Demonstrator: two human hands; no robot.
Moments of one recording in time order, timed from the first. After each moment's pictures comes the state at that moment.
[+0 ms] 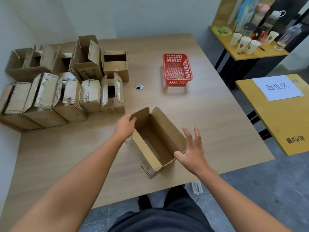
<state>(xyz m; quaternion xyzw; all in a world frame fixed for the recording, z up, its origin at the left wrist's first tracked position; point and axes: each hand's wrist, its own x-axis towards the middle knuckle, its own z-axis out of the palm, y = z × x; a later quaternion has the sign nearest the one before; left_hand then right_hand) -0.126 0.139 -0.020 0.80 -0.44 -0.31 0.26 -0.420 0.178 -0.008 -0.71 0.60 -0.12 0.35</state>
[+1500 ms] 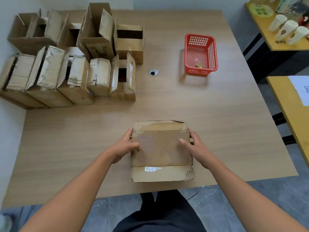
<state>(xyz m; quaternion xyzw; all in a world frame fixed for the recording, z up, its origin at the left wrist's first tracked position) -0.102 0.221 -0.076 0.63 -0.27 -0.65 0.33 -0.407 0.107 -0.076 -0.57 0.55 -0.08 0.60</state>
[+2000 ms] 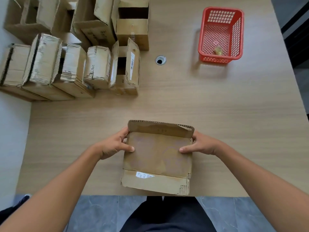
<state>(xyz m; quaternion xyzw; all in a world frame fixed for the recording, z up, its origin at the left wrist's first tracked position) -0.072 0.201 -0.071 0.59 -0.30 -0.69 0.29 -0.397 0.019 -0.107 -0.64 0.34 0.11 0.68</state>
